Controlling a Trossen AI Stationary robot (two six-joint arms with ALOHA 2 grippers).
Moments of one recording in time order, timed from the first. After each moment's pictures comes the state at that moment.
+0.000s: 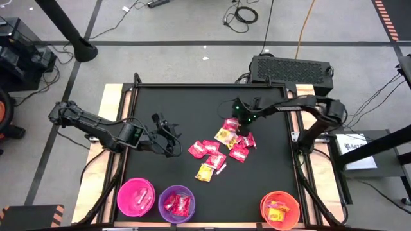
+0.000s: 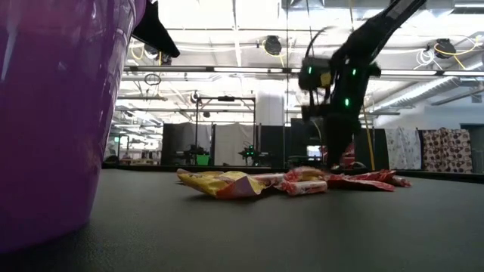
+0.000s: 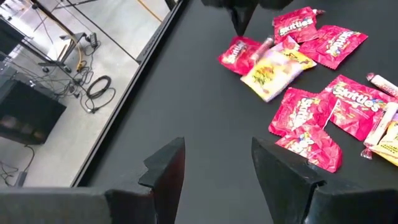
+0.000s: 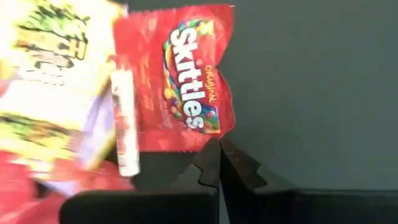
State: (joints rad) left arm -0.29 1.21 0.96 -0.58 -0.71 -0.20; right arm -0.41 1.60 0.90 -0.53 0.02 -0.06
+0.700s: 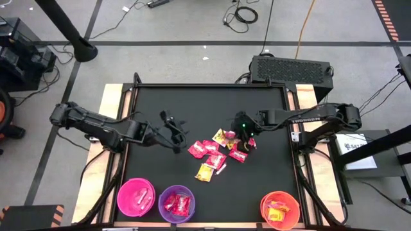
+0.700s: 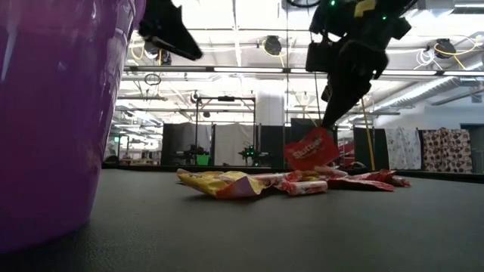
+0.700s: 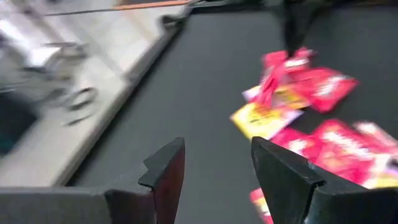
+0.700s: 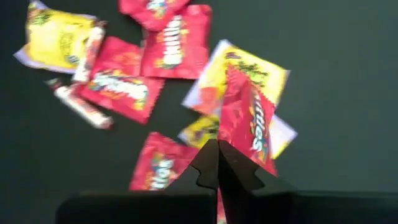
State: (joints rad) left arm -0.19 1.26 0.91 -0.29 -0.58 -0.11; right arm -0.10 1.40 0.90 -0.53 -0.06 0.12
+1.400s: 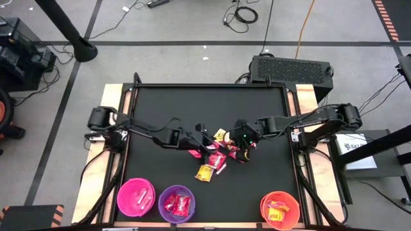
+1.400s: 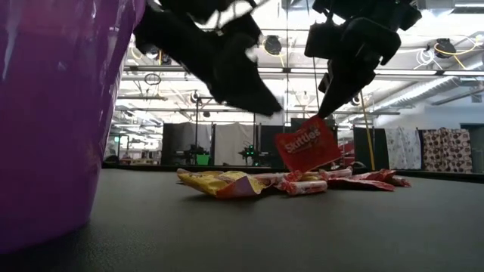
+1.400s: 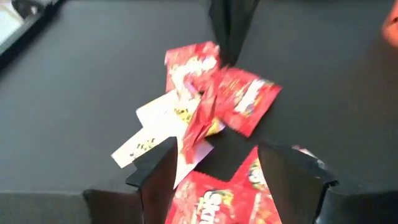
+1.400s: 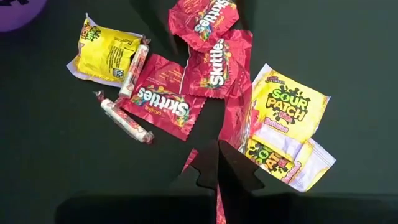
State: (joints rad) left arm -0.09 1.79 1.01 0.19 -0.21 -0.04; right arm 0.03 1.41 0.90 -0.46 -0.02 0.18
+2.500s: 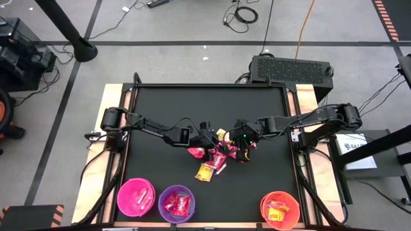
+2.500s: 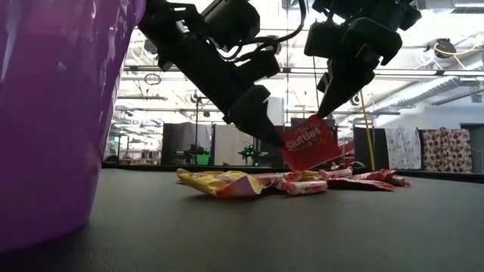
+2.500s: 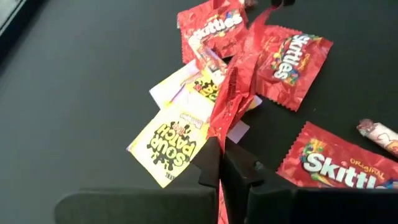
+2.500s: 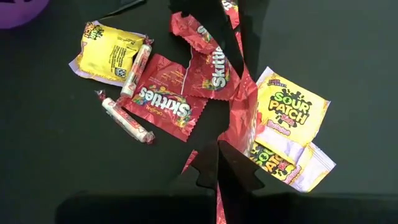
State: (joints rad) left arm -0.05 1.92 1.12 0.11 -0.22 0.08; right arm 0.03 1.41 0.90 -0.45 -0.02 0.16
